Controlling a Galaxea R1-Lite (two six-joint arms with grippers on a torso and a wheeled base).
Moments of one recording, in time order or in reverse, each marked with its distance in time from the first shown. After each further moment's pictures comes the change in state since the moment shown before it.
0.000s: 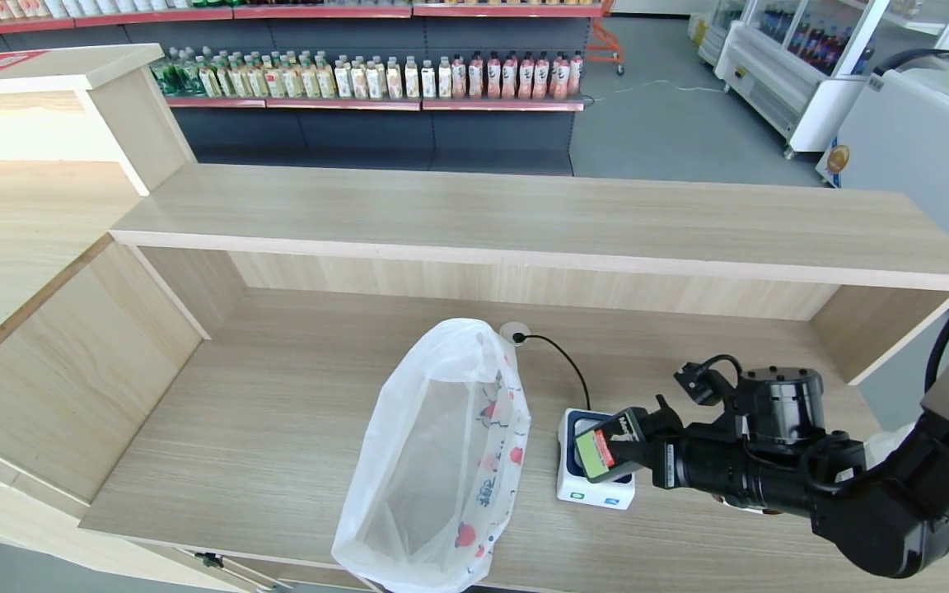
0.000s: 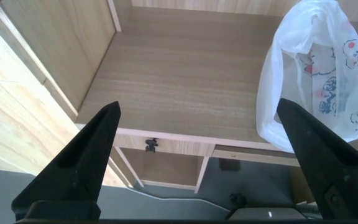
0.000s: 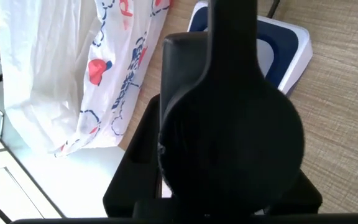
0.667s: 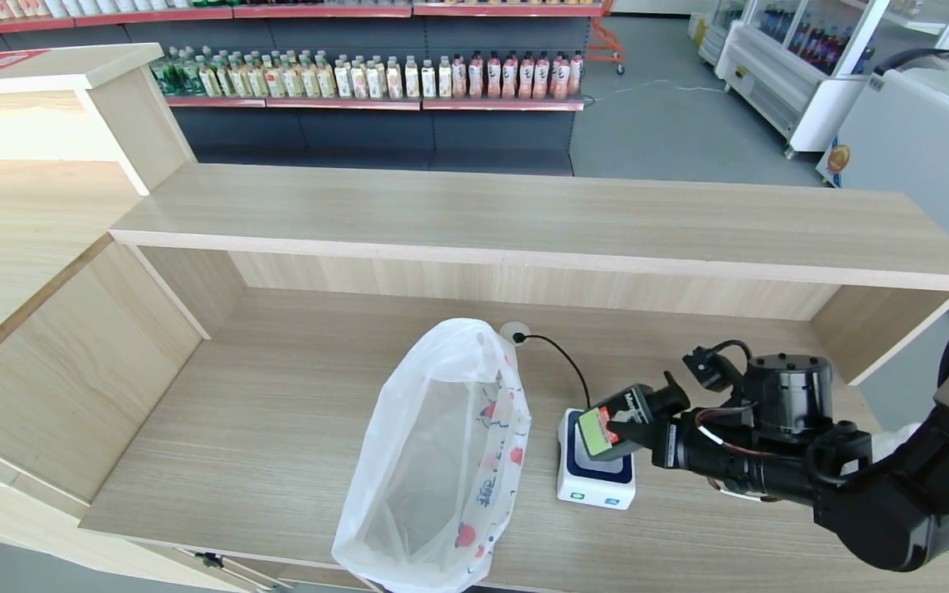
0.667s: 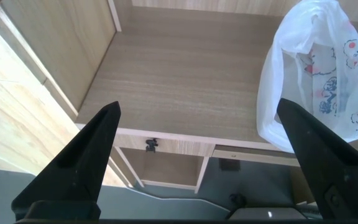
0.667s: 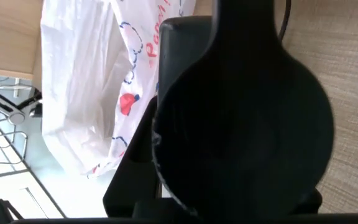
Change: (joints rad) left arm 0.000 0.000 0.000 0.000 0.000 0.000; right arm 0.000 -0.044 -0.020 -0.028 0.001 0.104
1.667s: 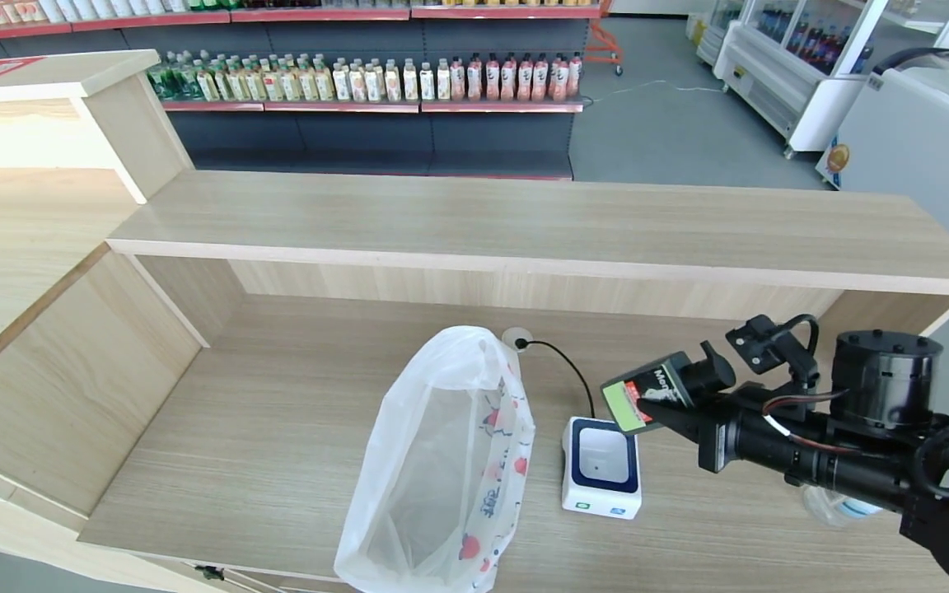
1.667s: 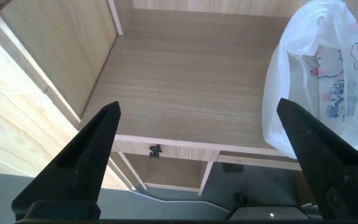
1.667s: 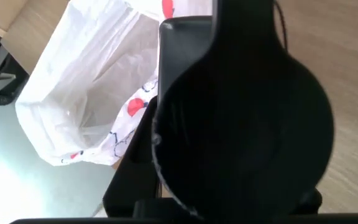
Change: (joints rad) left arm 0.001 0.000 0.000 0.000 -0.001 0.003; right arm 0.005 -0.219 0.079 0.020 0.007 -0.376
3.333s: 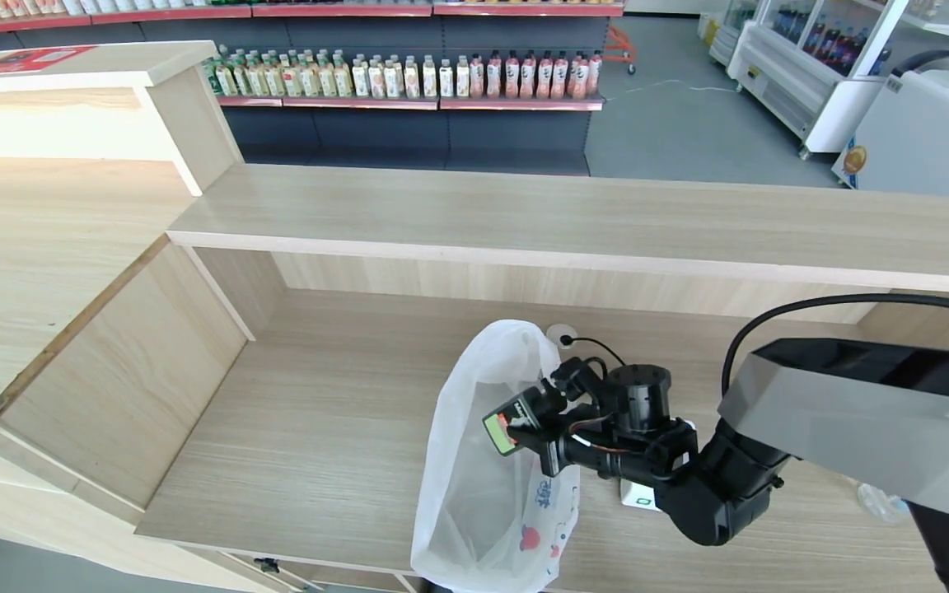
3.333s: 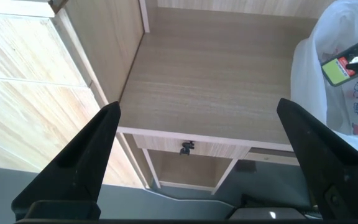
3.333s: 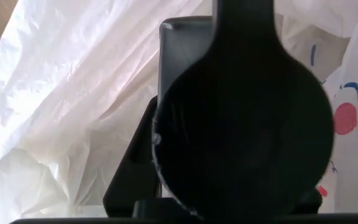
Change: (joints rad) left arm -0.001 0.000 0.000 0.000 0.001 -0.003; right arm 0.205 0.609 -0.461 -0.110 -0.048 0.025
